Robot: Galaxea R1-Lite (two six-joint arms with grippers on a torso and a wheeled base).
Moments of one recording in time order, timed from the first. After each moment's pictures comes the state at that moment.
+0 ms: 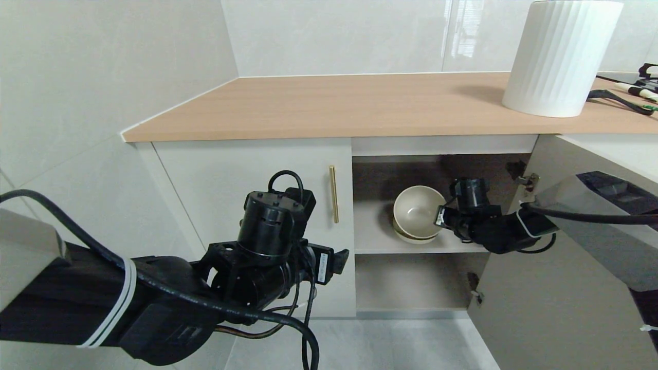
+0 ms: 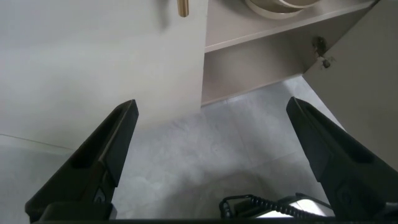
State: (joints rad) left arm -0.69 1.85 -0.85 -0.49 0.31 -0.21; right arm 0.27 2.41 -1.45 -0.47 -0.30 0.43
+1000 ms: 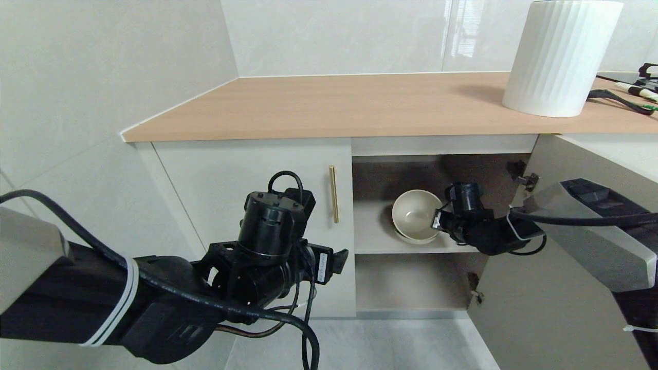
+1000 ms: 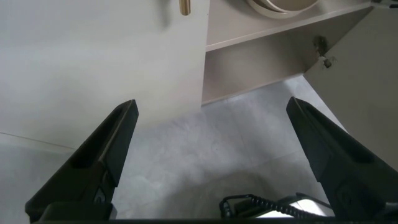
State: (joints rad) left arm -0.69 1.86 -0.85 -0.49 0.30 -0.22; right arm 0.27 2.48 -1.53 -0.45 -0.30 0.43
